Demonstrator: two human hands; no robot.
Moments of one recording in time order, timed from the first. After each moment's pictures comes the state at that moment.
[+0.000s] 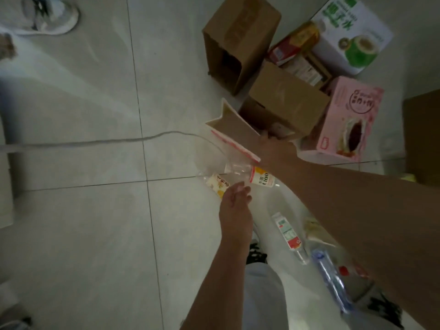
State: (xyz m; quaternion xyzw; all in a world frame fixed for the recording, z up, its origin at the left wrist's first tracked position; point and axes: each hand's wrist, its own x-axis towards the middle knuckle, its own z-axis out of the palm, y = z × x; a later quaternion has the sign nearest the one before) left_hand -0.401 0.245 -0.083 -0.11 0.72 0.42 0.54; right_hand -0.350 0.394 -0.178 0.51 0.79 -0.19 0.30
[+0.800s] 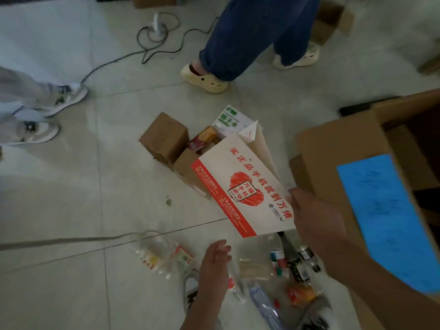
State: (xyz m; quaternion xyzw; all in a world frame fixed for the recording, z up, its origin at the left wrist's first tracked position) left_hand -0.238 0.289 0.062 0.02 0.72 0.37 0.59; right_hand -0.070 0.427 0.123 0.64 0.73 -0.21 0.09
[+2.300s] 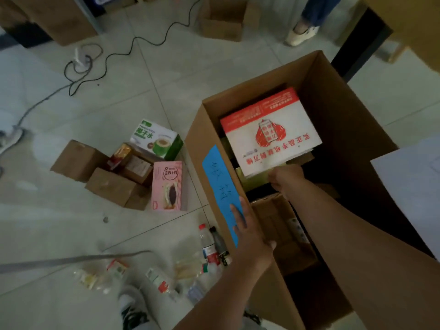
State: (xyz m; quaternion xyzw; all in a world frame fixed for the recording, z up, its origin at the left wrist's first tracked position) left_hand 0.165 0.387 0.106 0.42 0.70 0.09 0.57; right_hand 0.267 0.545 0.072 0.78 0.19 -0.55 -0.21
